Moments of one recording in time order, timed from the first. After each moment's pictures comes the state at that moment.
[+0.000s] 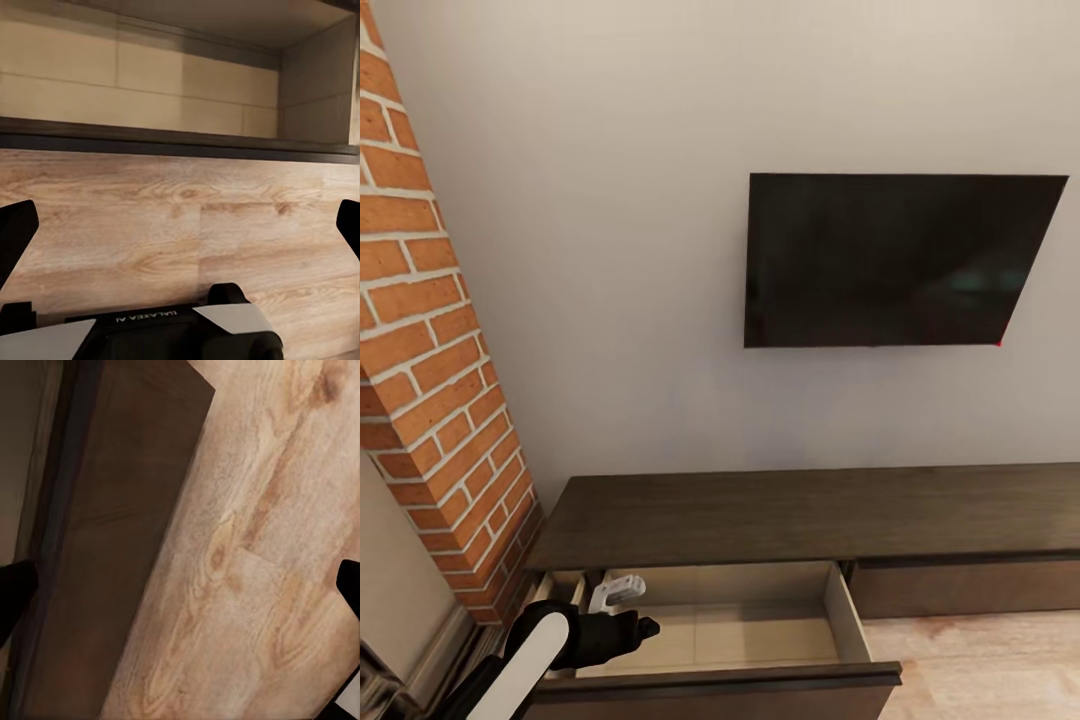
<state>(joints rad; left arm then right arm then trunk) -0.26 0.21 -0.39 -1.34 1.10 0.85 0.49 -0.32 -0.14 0.15 -0.14 -1.36 0.03 0.09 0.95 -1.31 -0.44</state>
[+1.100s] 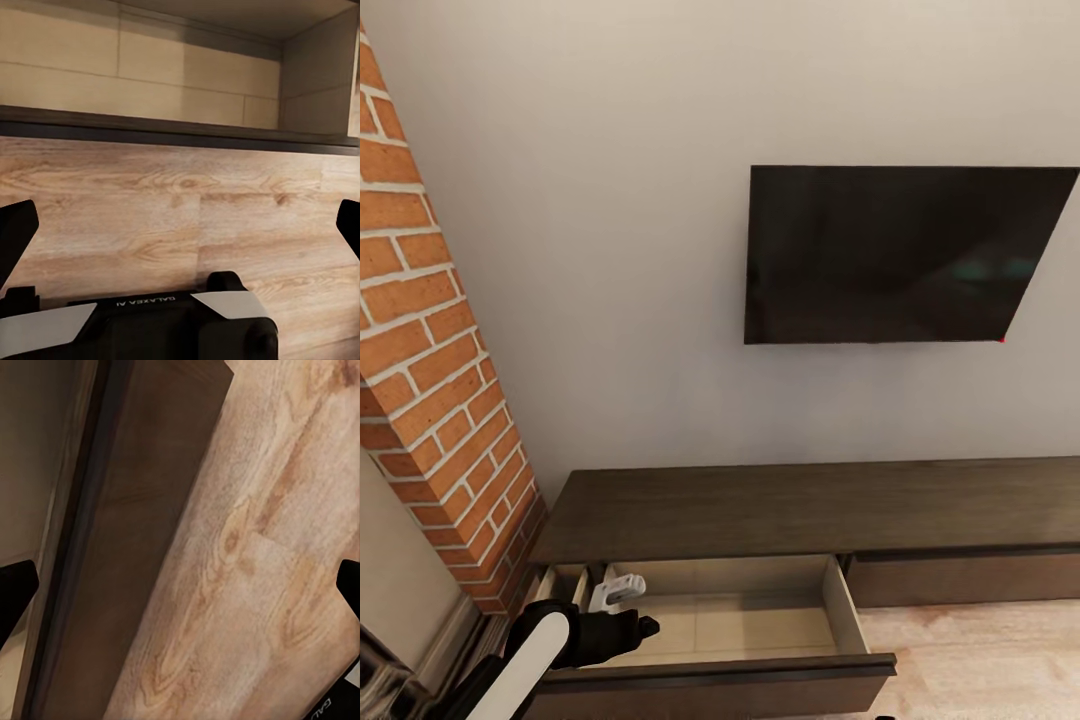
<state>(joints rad) -0.26 0.21 -0.39 -1.35 1.09 0.85 0.49 -0.32 -0.14 0.15 -0.20 -1.36 0.07 0.09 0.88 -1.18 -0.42</state>
